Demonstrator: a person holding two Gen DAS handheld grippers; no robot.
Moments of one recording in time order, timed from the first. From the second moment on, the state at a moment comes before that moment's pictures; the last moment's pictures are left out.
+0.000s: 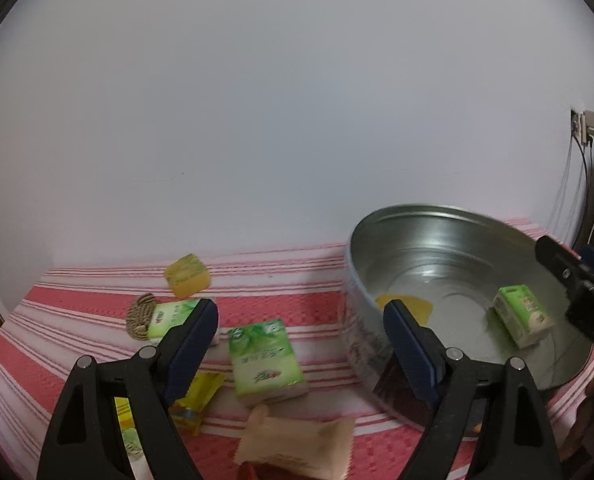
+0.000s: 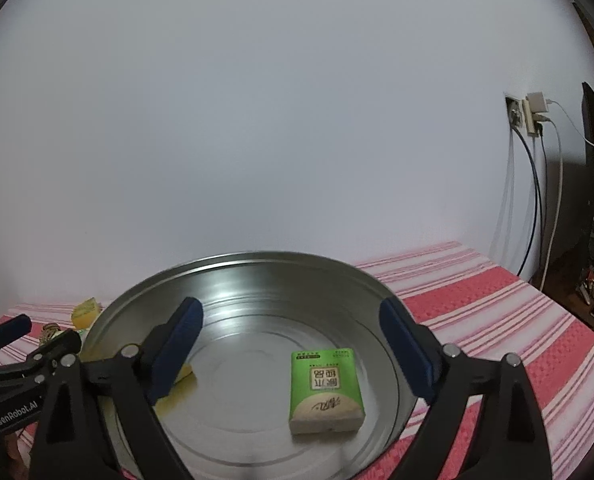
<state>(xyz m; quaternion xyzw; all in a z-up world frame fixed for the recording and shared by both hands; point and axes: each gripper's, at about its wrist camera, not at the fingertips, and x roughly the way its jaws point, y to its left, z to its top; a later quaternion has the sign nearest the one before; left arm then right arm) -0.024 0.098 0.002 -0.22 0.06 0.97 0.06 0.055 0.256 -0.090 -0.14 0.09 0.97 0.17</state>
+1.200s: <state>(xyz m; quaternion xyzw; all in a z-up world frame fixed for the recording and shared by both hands) -0.020 -0.046 -0.036 -0.36 0.02 0.93 0.07 0.066 0.122 -0.093 -0.20 -0.01 0.98 0.00</state>
